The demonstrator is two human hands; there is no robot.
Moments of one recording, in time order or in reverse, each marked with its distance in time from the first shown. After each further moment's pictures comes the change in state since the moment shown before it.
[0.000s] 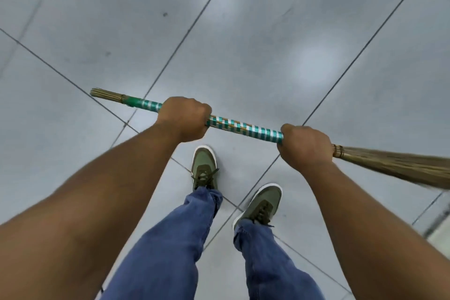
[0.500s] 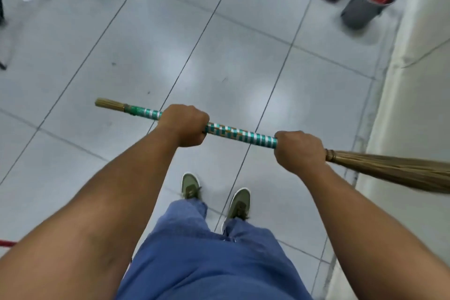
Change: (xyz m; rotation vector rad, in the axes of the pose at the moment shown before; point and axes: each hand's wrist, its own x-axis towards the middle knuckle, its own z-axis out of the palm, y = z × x) left_hand -0.213 0.068 -0.266 0.116 0.197 0.207; right_hand -0.290 0.020 -0.220 0.009 0.211 0.223
